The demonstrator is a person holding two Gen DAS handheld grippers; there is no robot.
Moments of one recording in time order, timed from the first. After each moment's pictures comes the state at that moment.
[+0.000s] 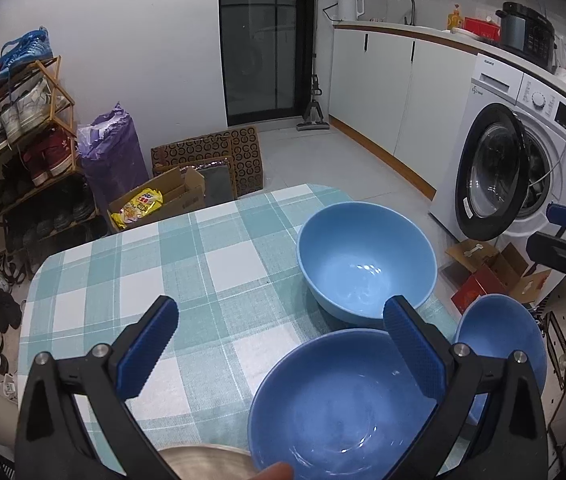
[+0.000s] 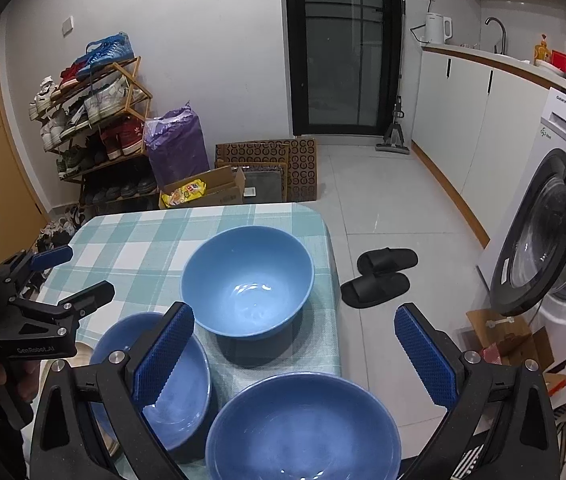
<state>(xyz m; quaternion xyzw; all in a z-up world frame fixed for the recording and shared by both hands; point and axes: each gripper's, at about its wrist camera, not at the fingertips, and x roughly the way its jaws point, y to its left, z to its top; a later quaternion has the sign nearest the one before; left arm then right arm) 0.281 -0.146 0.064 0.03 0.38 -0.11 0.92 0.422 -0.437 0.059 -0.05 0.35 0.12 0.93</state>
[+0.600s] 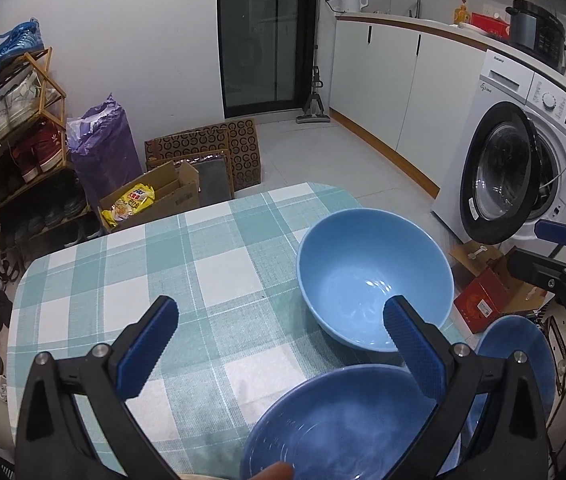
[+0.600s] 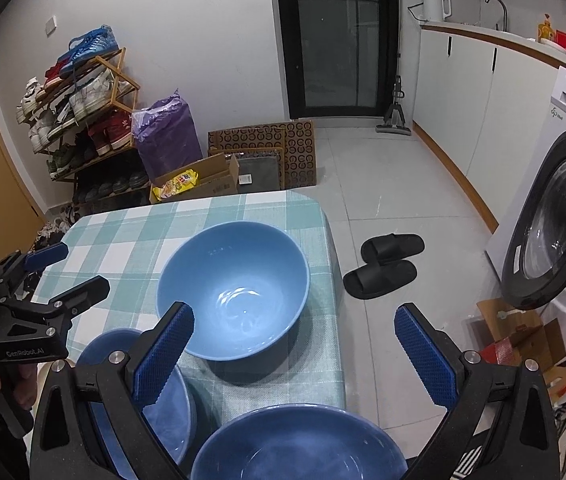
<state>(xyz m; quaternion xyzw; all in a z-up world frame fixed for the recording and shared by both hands) 0.320 -0.160 0.048 0.03 0.39 -0.11 0.91 0.471 -0.438 0.031 -0.03 0.38 0.12 0.92</state>
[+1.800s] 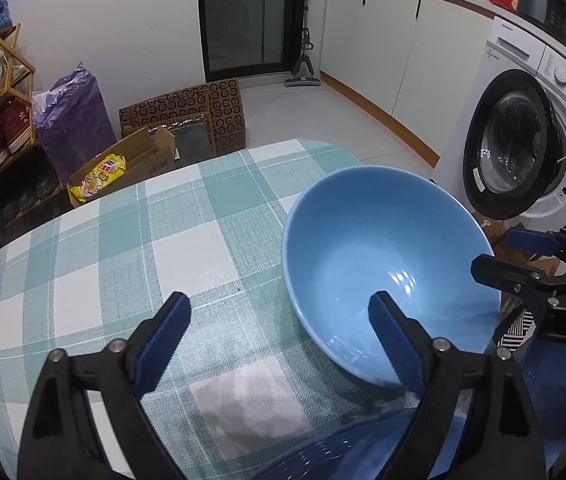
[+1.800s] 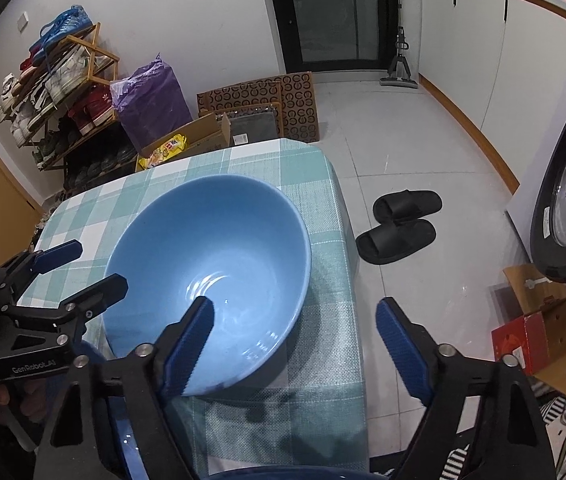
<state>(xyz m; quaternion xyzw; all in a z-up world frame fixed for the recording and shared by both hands) 0.371 -0.183 -0.010 0.04 0.45 -0.13 0.88 0.541 -0.430 -0.044 -0.01 0.45 0.12 0.88</state>
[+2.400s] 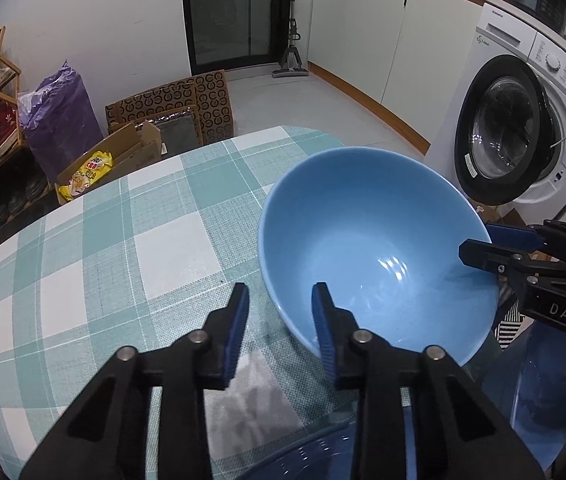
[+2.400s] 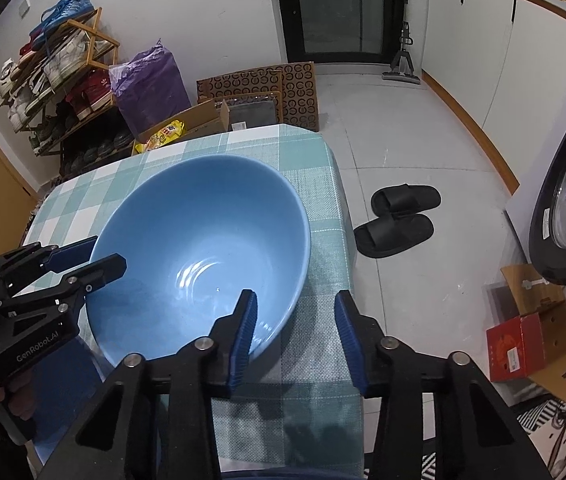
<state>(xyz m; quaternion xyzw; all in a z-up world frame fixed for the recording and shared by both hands) 0.371 -0.193 -0.018 0.05 0.46 -0.15 0.87 0.542 -0.426 -0.056 -0.03 0.46 0.12 0.88</state>
